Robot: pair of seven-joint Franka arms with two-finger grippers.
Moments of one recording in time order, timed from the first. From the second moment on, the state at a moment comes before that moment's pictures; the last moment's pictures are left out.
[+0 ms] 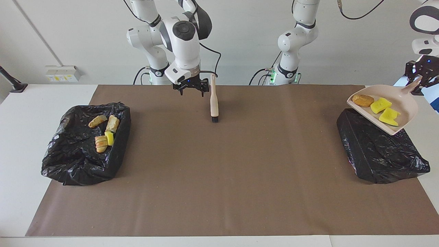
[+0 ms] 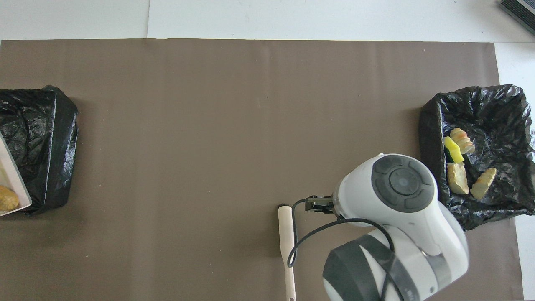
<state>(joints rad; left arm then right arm) 0.49 -0.09 0.10 -1.89 0.16 1.95 1.75 0.19 -0.13 0.24 -2.03 0.07 1.81 0.47</state>
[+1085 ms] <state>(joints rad) 0.43 0.13 0.07 -1.71 0.57 2.05 1.63 -0.02 -0.13 0.21 -1.79 0.04 1.70 0.27</state>
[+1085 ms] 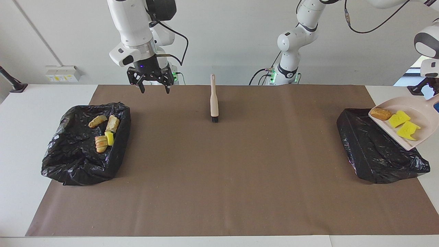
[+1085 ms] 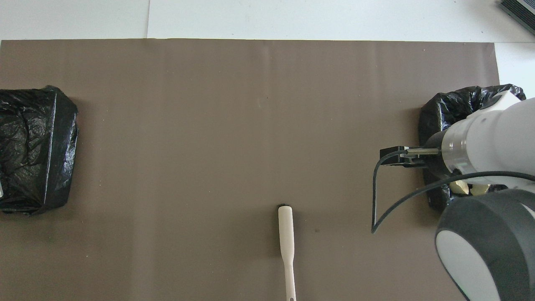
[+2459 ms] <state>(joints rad) 0.27 0.15 0.07 -1.59 0.92 1.84 1.55 0.04 -0.12 -0.09 -1.59 0.00 1.46 0.06</state>
